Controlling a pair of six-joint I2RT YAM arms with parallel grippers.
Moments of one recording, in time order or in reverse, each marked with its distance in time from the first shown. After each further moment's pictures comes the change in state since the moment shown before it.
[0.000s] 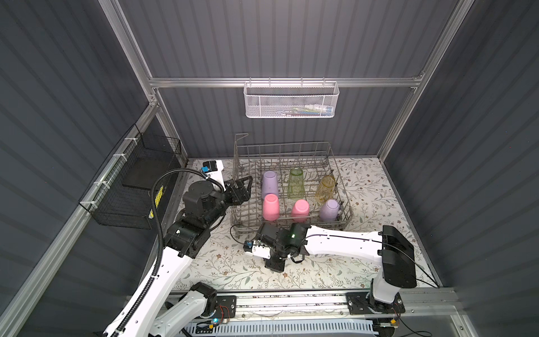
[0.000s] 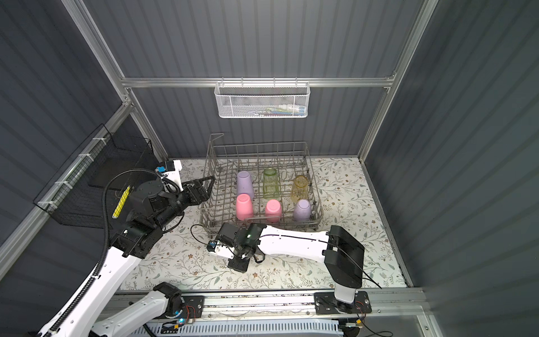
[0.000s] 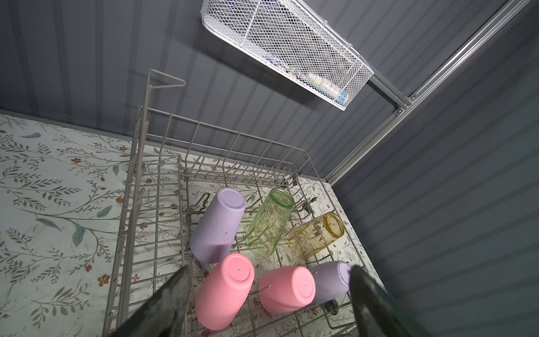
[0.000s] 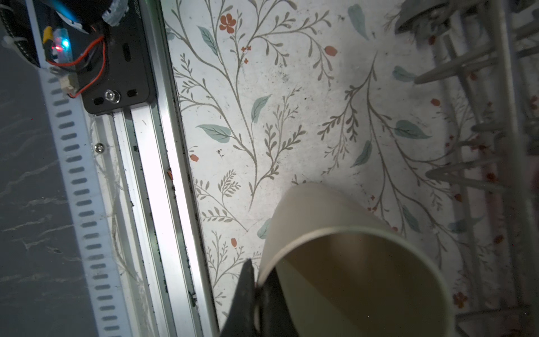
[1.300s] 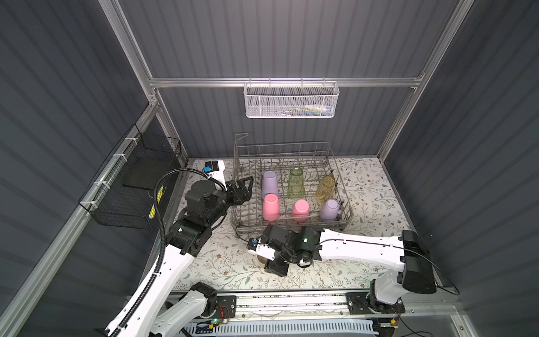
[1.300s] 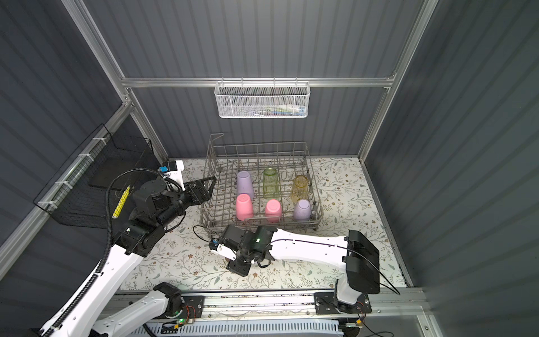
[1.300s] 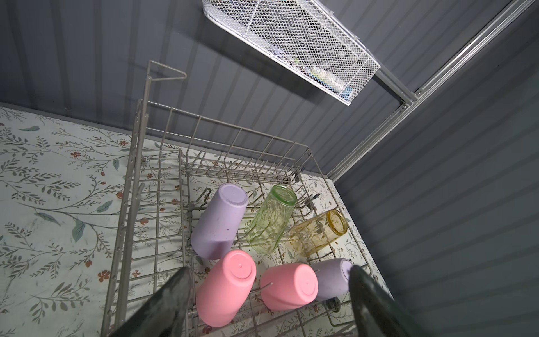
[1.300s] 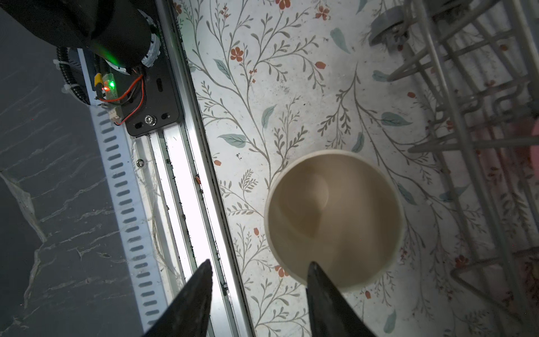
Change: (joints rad) left arm 0.000 0.015 -0.004 0.001 0.000 -0.003; right arm 0.048 -0.114 -0.033 0.010 0.037 0.142
